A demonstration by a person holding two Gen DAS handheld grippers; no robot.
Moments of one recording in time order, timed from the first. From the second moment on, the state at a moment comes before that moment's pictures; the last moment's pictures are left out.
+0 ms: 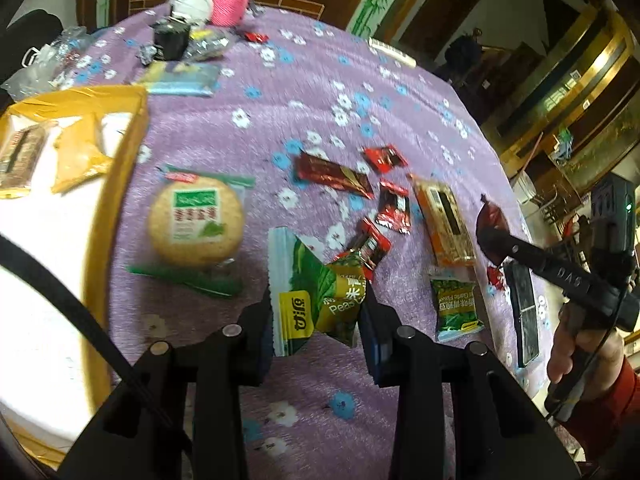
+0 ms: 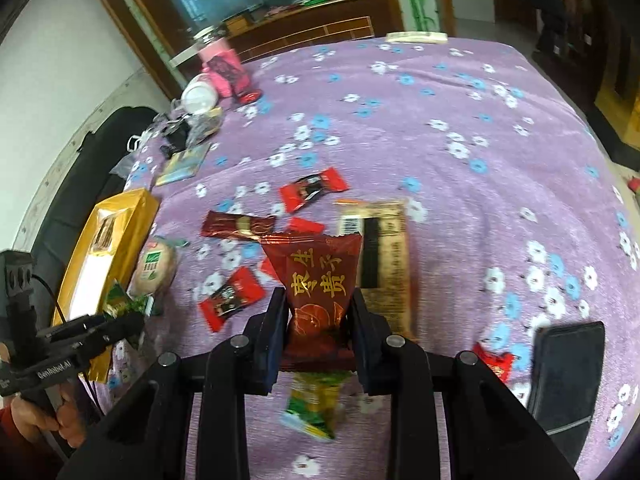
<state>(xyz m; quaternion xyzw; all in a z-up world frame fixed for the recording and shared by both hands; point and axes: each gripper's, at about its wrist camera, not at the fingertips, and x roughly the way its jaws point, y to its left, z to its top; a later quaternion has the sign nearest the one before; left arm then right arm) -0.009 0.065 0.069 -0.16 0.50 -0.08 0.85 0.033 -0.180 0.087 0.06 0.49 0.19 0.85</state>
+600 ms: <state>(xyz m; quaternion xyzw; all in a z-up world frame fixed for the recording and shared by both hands) -0.025 0.117 0.084 -0.17 0.48 -0.02 0.86 0.026 -0.109 0.085 0.00 0.50 0.25 0.83</state>
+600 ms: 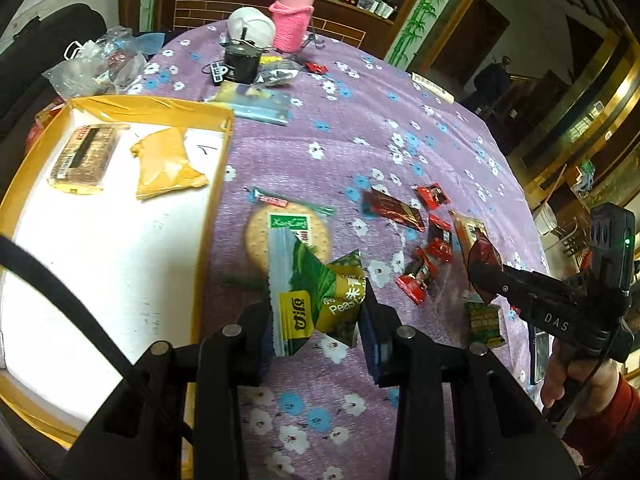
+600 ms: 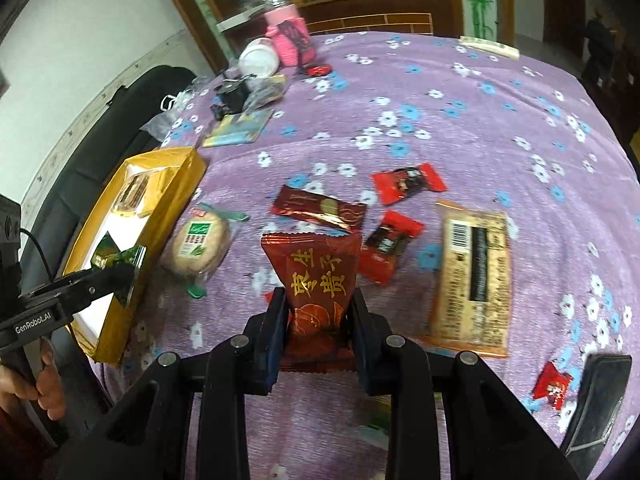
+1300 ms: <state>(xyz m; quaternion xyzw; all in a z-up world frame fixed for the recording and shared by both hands) -0.035 0.158 0.093 -0.17 0.47 0.02 0.87 0.016 -0.058 0.094 -0.03 0.49 0.30 0.82</state>
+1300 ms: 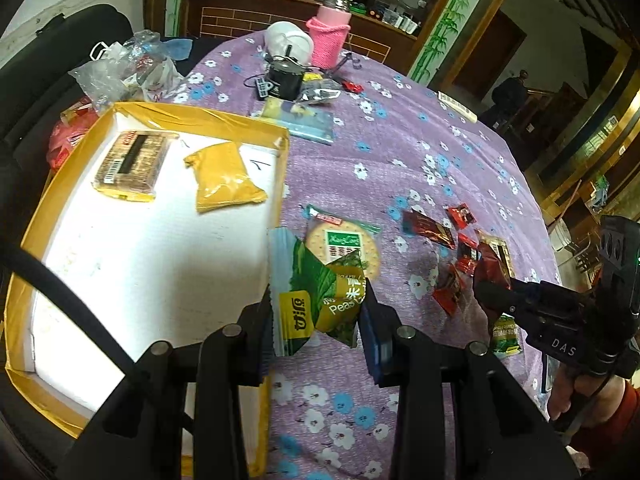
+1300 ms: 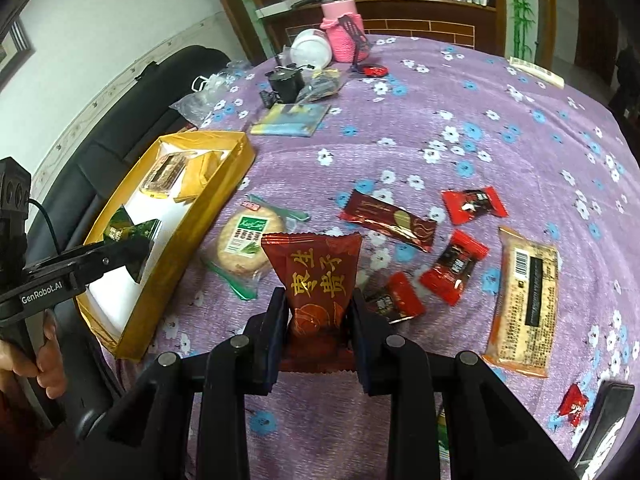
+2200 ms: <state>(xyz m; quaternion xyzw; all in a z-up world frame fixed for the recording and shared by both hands) -0.050 0.253 0.096 -0.22 0.47 0.08 0.85 0.017 0.021 0.106 -0.05 0.49 0.36 0.80</state>
